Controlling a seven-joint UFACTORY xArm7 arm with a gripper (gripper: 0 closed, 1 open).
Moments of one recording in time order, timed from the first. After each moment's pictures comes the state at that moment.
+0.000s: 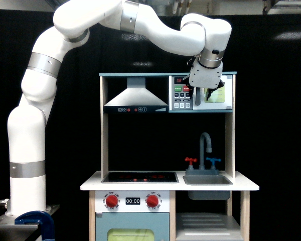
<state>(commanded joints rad) 0.30 0.30 -0.19 1.66 0.93 1.46 -1.61</state>
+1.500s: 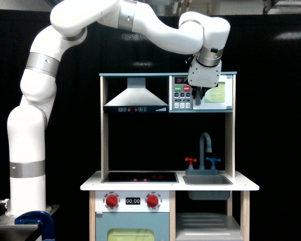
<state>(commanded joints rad) 0.24 0.29 -0.15 1.65 0.92 1.47 -1.62</state>
